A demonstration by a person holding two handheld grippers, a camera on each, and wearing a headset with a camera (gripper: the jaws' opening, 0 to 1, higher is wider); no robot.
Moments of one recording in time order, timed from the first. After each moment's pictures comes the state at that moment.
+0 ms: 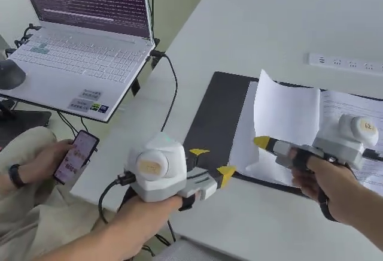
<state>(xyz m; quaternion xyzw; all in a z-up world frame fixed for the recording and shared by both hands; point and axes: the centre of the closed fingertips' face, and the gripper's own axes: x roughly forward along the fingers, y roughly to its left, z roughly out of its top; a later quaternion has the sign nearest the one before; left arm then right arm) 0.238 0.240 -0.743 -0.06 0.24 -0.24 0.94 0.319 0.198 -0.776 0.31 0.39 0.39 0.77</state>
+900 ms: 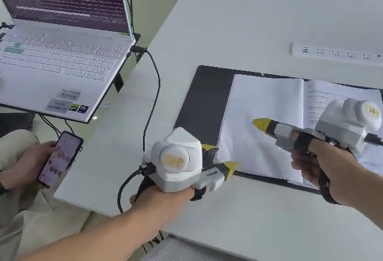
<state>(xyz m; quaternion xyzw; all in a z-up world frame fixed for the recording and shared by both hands) 0.279 0.190 -0.777 -0.01 0.26 -0.27 0.93 0.360 0.142 -0.758 0.33 0.35 0.38 0.79</state>
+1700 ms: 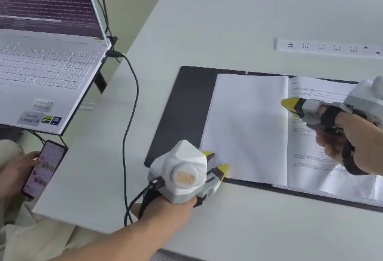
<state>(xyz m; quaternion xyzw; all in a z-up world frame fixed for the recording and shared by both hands) 0.299 0.184 -0.819 0.06 0.27 -0.24 0.93 0.441 0.075 -0.785 0.39 0.38 0.30 0.78</state>
